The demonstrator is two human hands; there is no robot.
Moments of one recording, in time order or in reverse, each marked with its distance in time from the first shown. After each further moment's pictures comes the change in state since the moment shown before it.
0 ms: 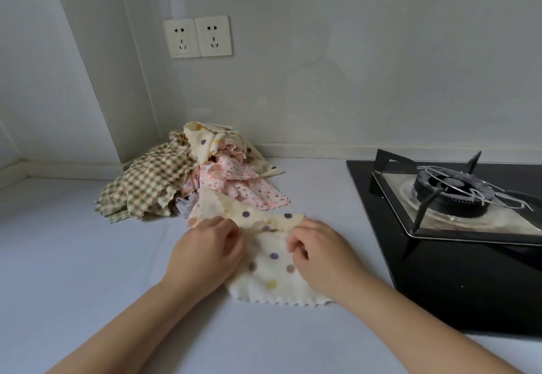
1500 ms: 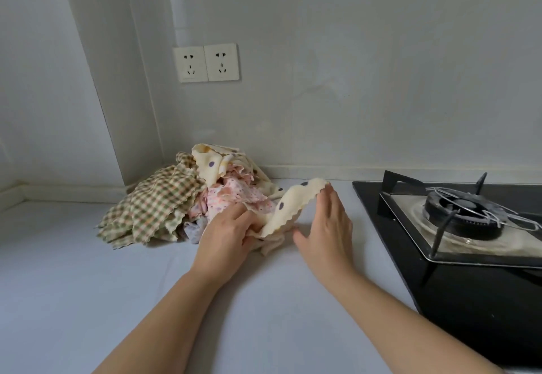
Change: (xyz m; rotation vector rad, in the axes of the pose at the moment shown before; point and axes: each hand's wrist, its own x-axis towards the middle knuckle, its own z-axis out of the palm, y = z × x) left_hand 0.067 -0.030 0.022 -0.079 0.237 0.360; right_hand 0.076 0.015 0.041 -0.078 0.597 0.159
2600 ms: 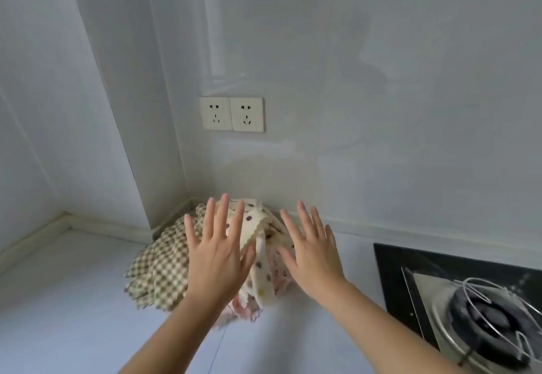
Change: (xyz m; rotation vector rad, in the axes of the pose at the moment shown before) left_hand 0.100 -0.002 -0.071 0.504 0.026 -0.360; right_hand 0.132 -0.037 -0.013 -0.063 -0.517 -0.262
